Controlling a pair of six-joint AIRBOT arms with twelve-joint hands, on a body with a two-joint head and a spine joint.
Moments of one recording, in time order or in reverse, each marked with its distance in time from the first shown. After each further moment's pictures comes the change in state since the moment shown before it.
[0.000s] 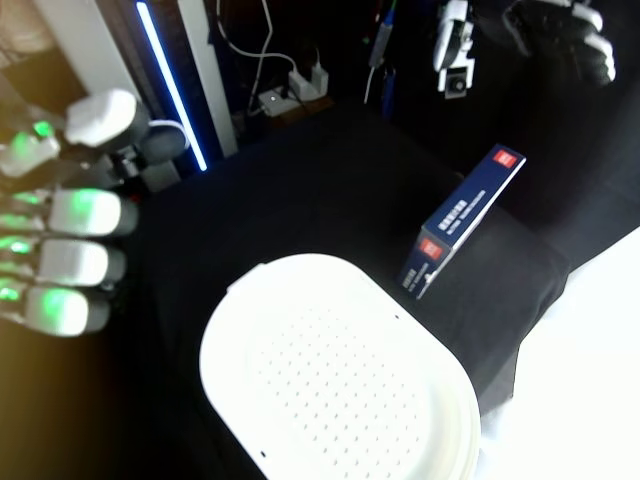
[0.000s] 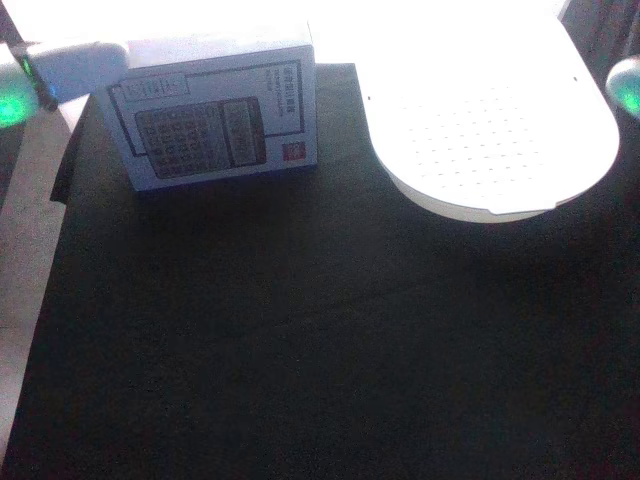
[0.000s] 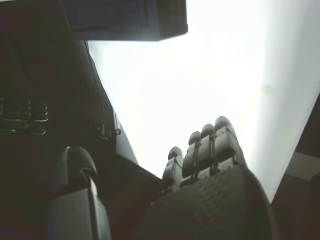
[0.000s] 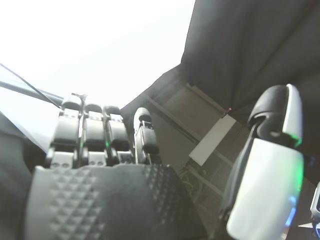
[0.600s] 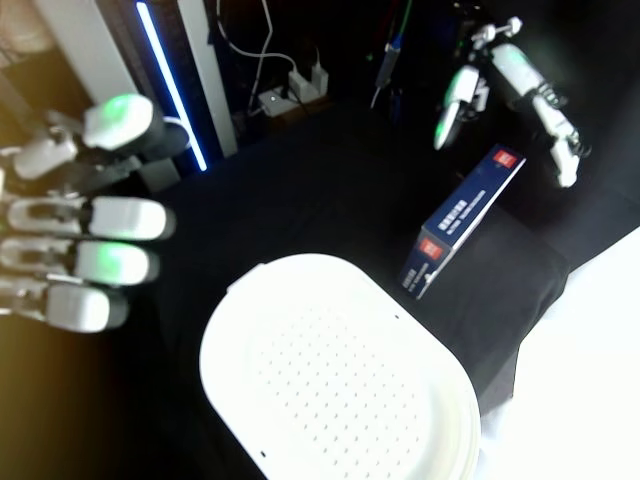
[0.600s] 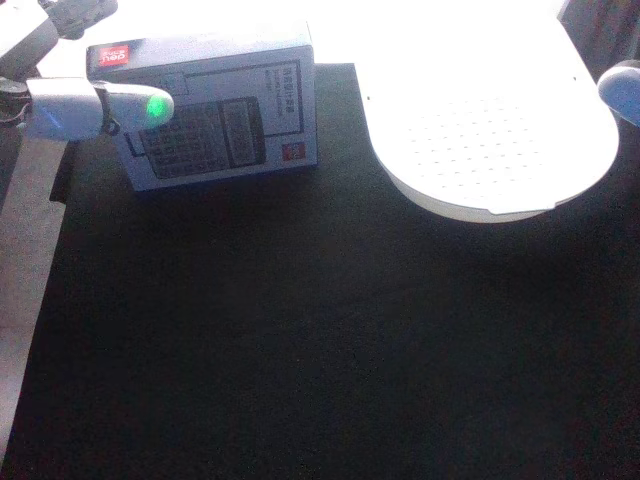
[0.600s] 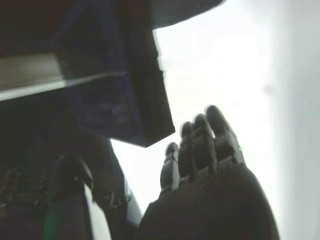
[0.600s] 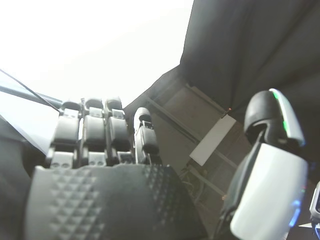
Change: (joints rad) left arm -0.139 -0.143 0.232 0.069 0.474 0.111; right arm 0.000 -0.013 0.004 0.002 -0.003 0.000
